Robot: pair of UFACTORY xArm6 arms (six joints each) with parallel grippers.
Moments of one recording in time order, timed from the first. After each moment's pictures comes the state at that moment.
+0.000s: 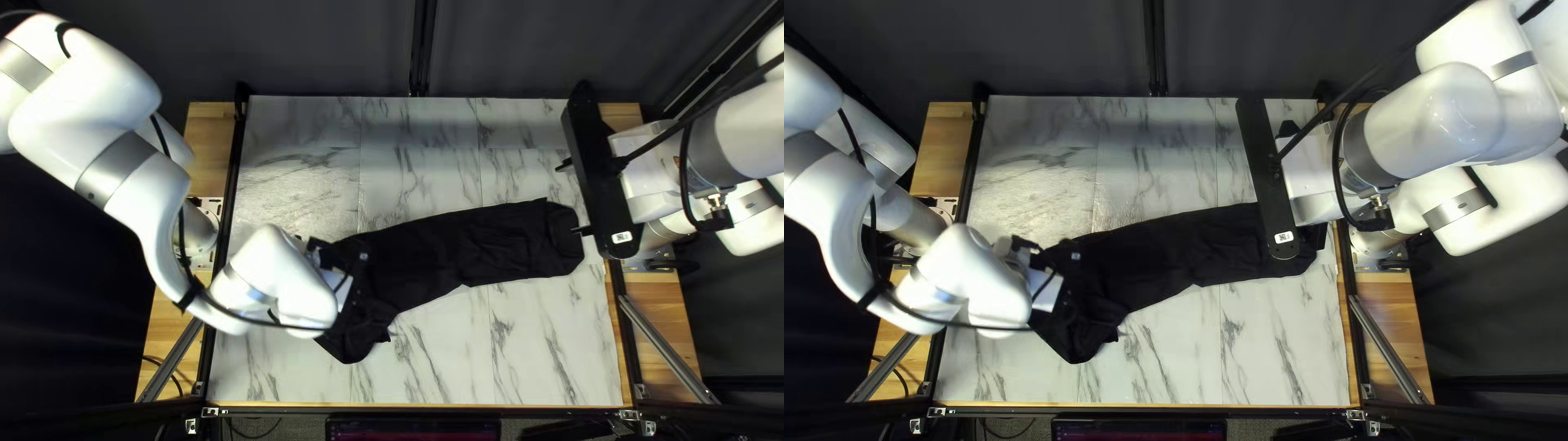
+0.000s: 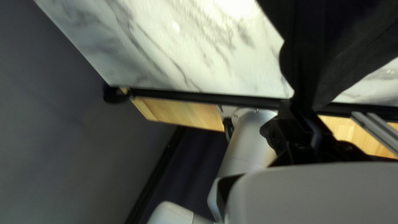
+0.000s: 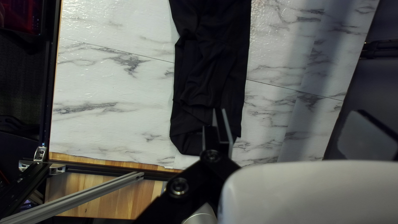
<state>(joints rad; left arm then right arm) -0.52 -0.09 -0.91 0.21 1.62 -0.39 0.43 -0.60 -1.10 -0.25 1.47 0.17</state>
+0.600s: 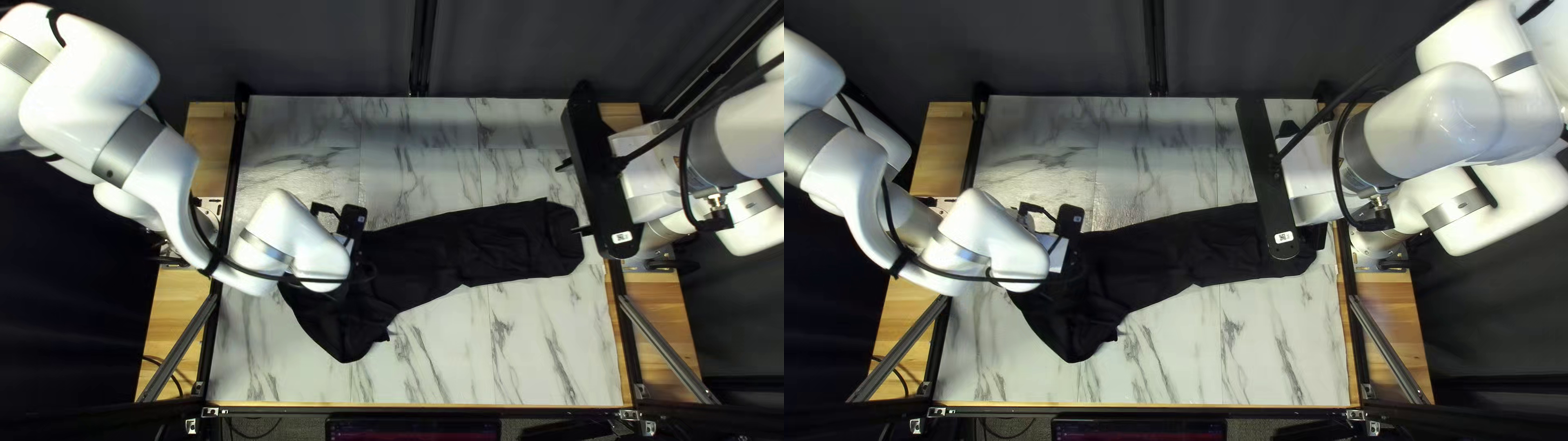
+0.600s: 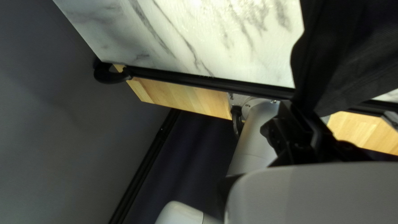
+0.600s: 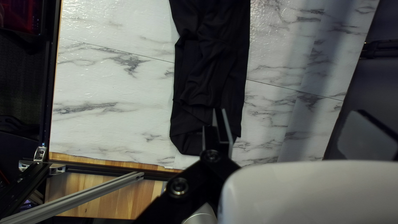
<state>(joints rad) -0.41 -0.17 -0.81 0.23 1.62 -0.36 0.43 -0.60 -1.10 -0.25 1.47 0.17</state>
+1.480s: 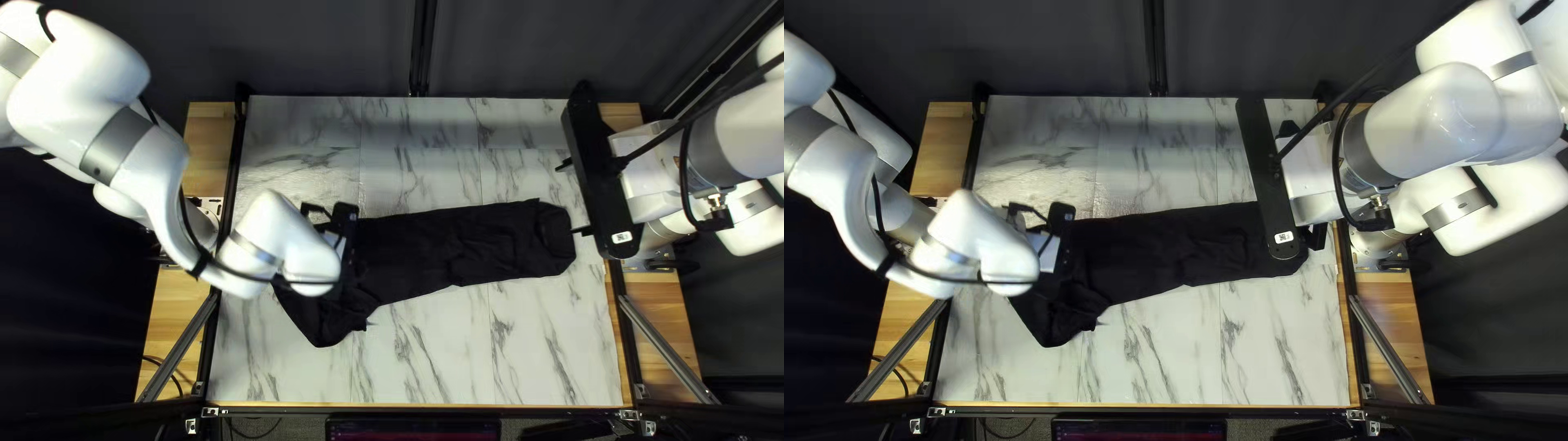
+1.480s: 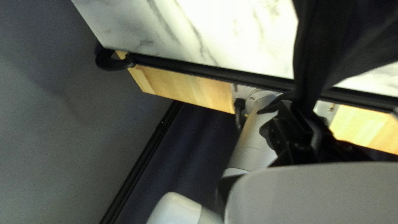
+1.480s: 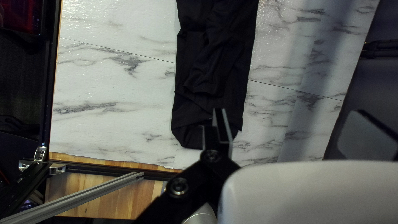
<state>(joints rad) -0.49 -0.11 -0.86 0.22 1.63 -0.43 0.43 -0.60 -1.10 -0.25 1.47 0.17</state>
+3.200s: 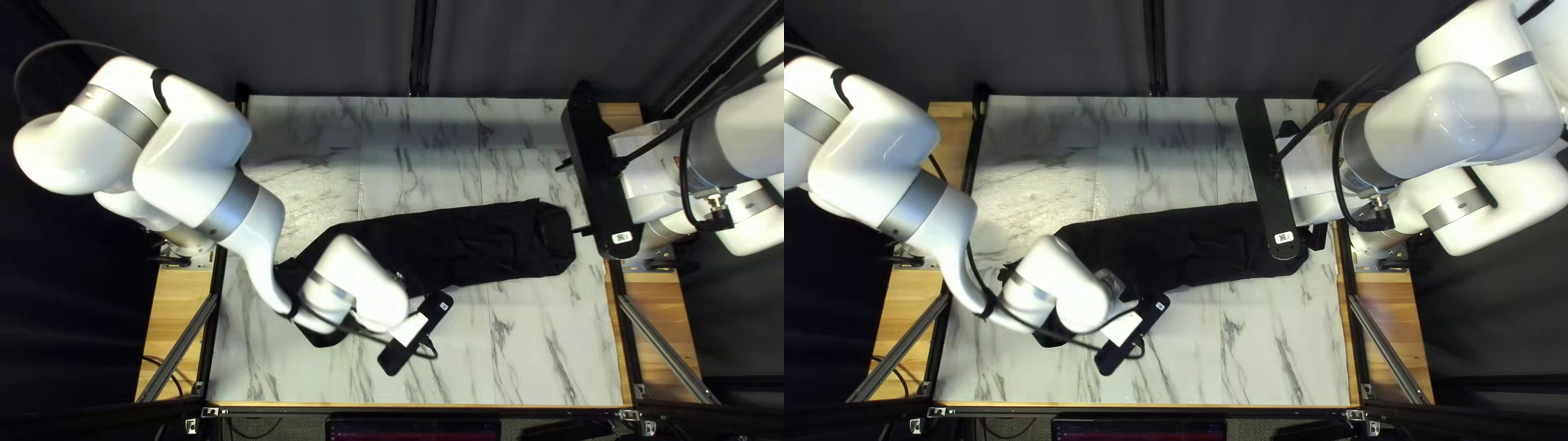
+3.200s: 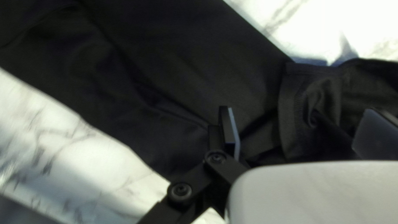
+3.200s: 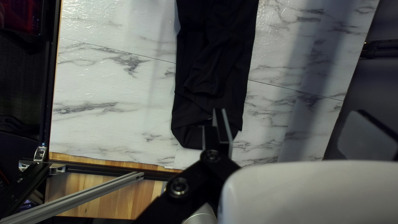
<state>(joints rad) -0.40 0.24 -1.03 0.13 0.93 0.23 0.43 -0.60 -1.10 -0.25 1.47 0.17</state>
